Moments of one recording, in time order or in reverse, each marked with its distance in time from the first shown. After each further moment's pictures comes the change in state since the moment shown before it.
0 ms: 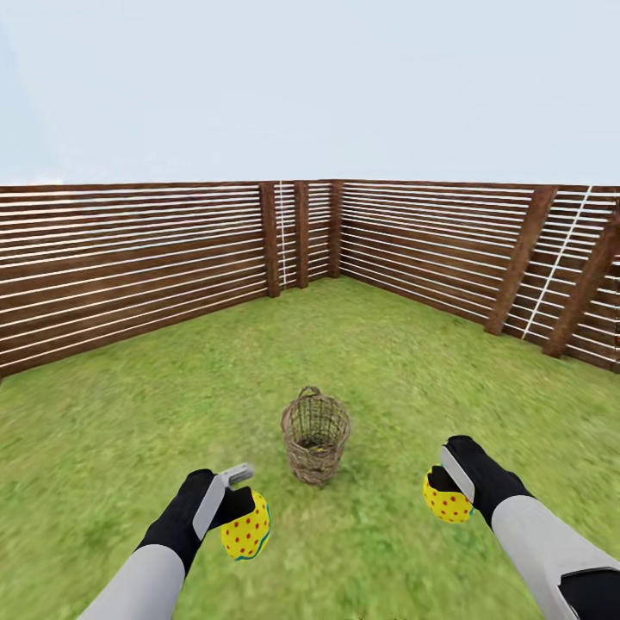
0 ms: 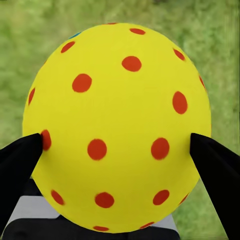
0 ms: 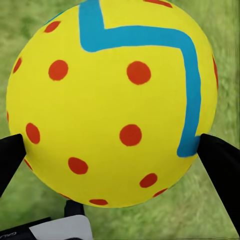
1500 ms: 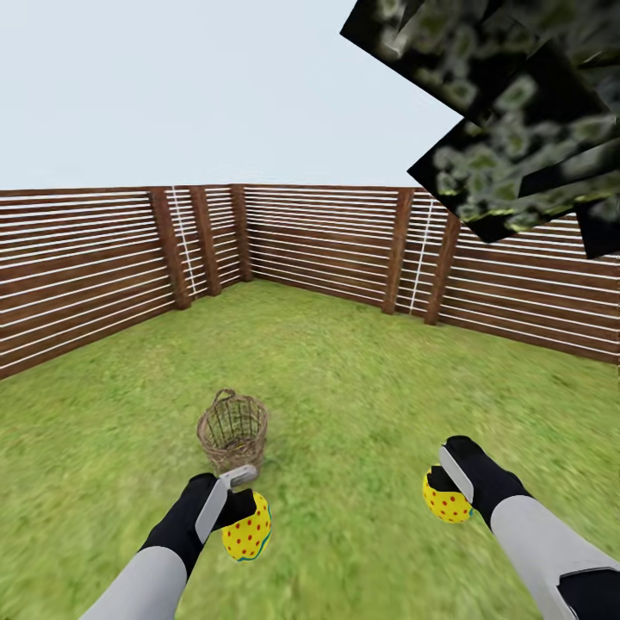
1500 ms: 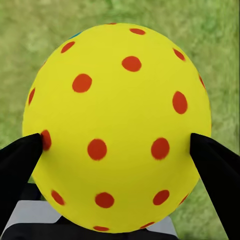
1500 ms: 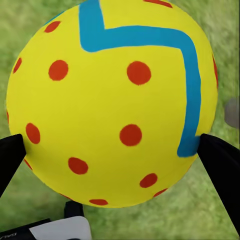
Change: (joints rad) left arm 0.000 -0.004 -0.003 0.030 -0.003 -0.048 0.000; right arm 0.000 0.003 0.002 0.002 0.004 -0.002 -0.002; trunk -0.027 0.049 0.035
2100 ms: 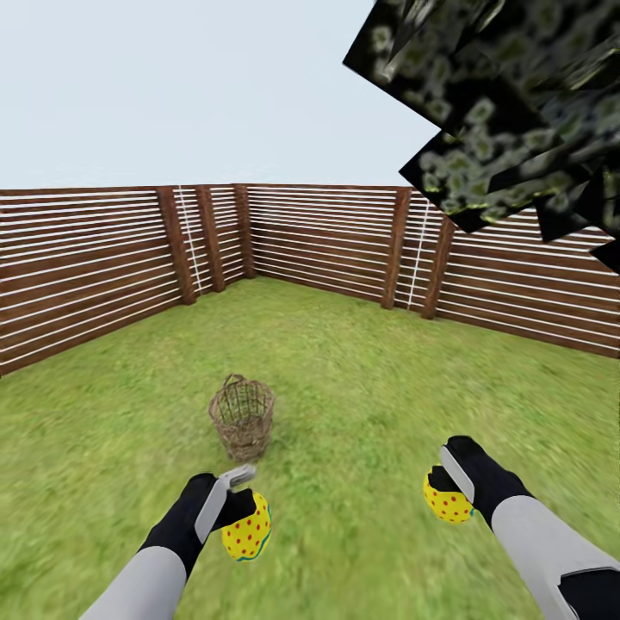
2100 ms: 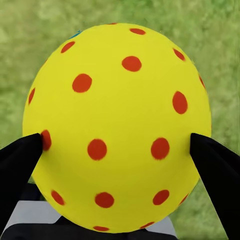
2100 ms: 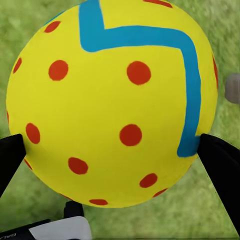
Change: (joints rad) left arm 0.000 0.002 0.002 0.000 0.001 -0.001 -0.003; right arm 0.000 -0.003 -0.002 0.000 -0.001 -0.001 0.000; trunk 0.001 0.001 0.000
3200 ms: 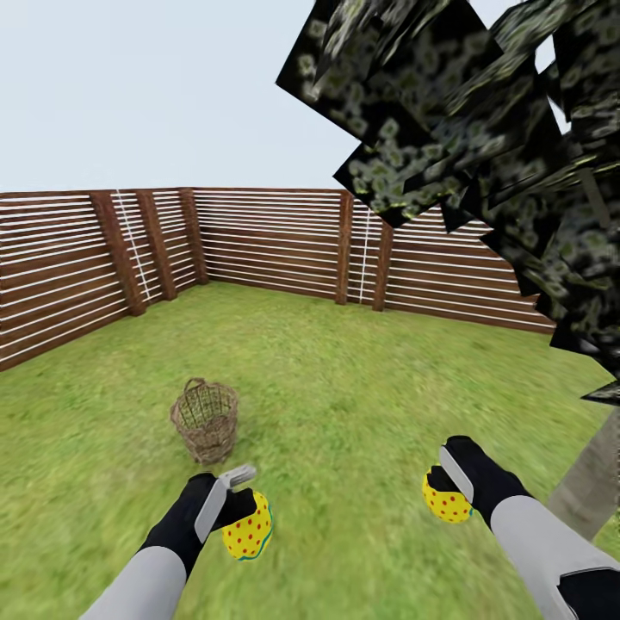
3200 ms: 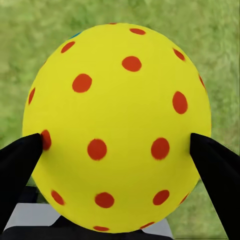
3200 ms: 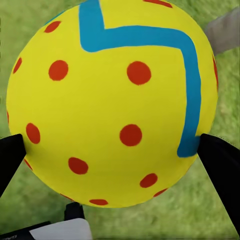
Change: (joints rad) left arm 0.000 0.000 0.003 -0.001 0.005 -0.001 -0.005; right arm 0.000 0.003 0.003 0.000 0.000 -0.002 0.000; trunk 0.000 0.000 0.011
